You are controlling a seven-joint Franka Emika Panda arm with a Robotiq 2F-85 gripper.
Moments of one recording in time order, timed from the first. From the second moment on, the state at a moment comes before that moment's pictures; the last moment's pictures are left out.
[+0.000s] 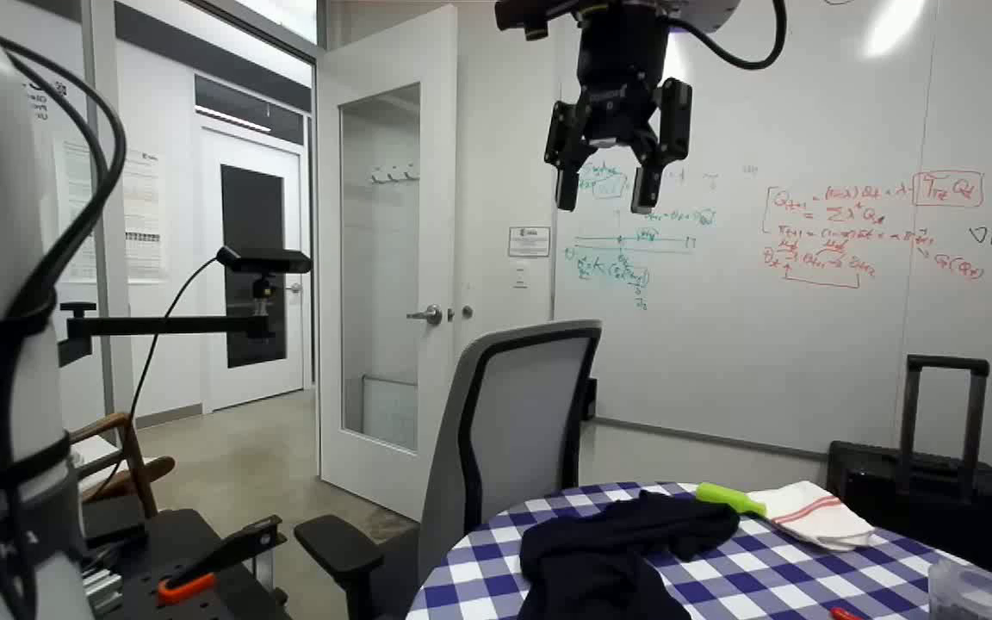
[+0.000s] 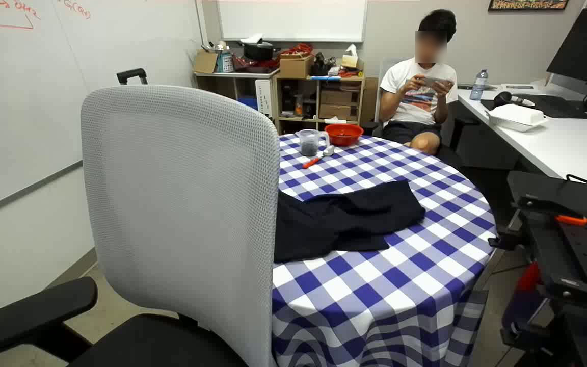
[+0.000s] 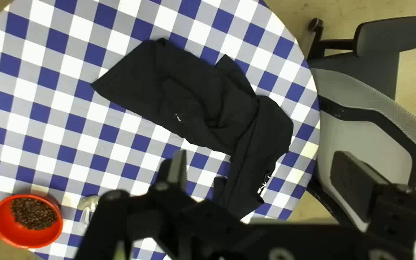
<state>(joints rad) -0.14 -0.34 -0.27 -2.28 0.01 1.94 -0.19</state>
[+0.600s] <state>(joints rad) -0.13 -0.31 -0.26 -2.26 0.02 1.95 -0.24</state>
